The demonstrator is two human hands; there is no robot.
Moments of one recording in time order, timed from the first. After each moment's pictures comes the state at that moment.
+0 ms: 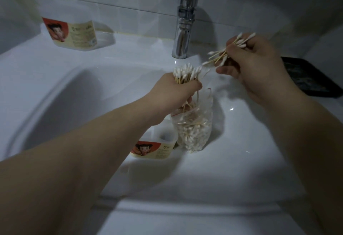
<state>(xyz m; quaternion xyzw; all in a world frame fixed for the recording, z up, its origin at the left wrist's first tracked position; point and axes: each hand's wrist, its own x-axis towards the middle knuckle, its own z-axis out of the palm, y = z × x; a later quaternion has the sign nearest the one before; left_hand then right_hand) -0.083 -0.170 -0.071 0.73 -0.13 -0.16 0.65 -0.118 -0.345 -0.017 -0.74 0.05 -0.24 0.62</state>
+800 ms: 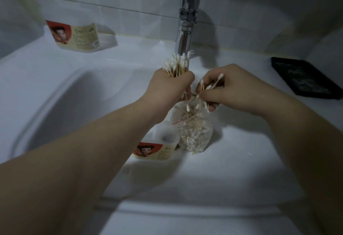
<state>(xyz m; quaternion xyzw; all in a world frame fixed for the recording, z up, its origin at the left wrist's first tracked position) -0.075 -0.170 -0.070 0.65 -0.10 -0.11 0.74 -0.137 -0.327 -0.021 -0.93 -0.03 -0.01 0.36</state>
